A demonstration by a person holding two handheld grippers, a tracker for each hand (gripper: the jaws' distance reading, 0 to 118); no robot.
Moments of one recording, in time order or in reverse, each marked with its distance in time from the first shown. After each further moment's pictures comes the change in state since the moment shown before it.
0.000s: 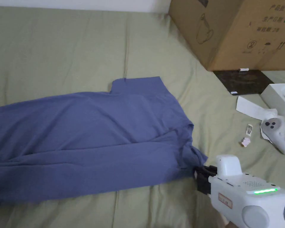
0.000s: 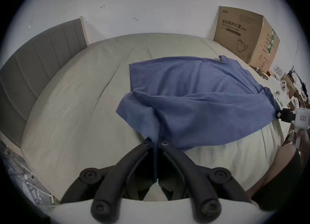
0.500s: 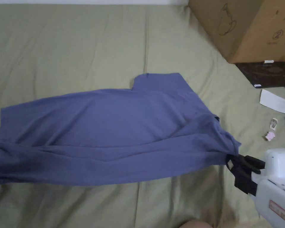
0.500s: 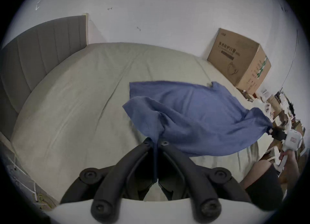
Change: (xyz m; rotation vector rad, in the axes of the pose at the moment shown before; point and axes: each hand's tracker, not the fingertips) left arm -0.063 0.022 0.037 0.093 -0.157 0.147; right arm -0.015 0.006 0.088 0.172 0.041 0.032
